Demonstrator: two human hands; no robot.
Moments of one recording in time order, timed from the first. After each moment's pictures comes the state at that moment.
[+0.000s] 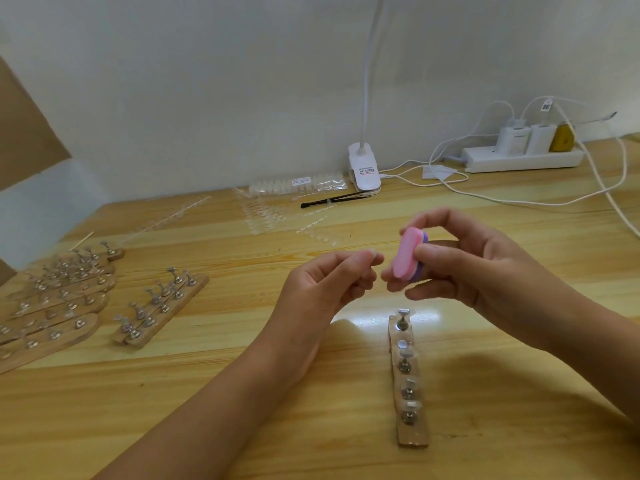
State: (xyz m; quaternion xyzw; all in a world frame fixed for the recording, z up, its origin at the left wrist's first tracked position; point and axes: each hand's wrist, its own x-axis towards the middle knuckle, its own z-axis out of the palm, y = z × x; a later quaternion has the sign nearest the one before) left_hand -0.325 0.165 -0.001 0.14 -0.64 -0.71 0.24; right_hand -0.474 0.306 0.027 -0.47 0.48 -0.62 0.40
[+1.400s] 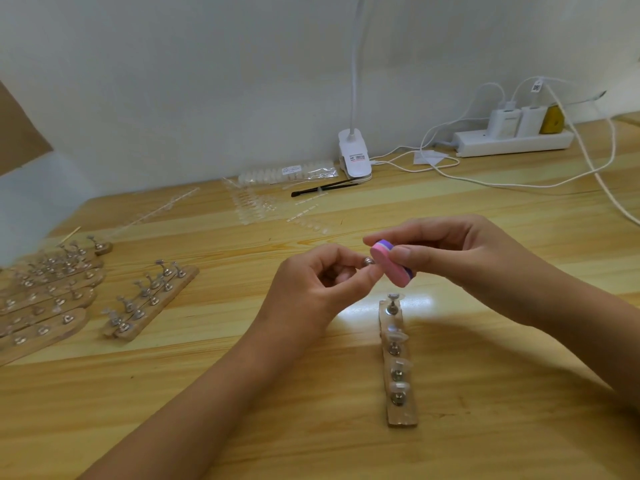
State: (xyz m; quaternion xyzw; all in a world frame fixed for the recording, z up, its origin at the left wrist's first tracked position) left_hand -0.320 0.166 -0.004 0.13 -0.79 -0.53 0.27; right_hand -0.476 0.305 0.025 -0.52 0.57 -0.55 0.32
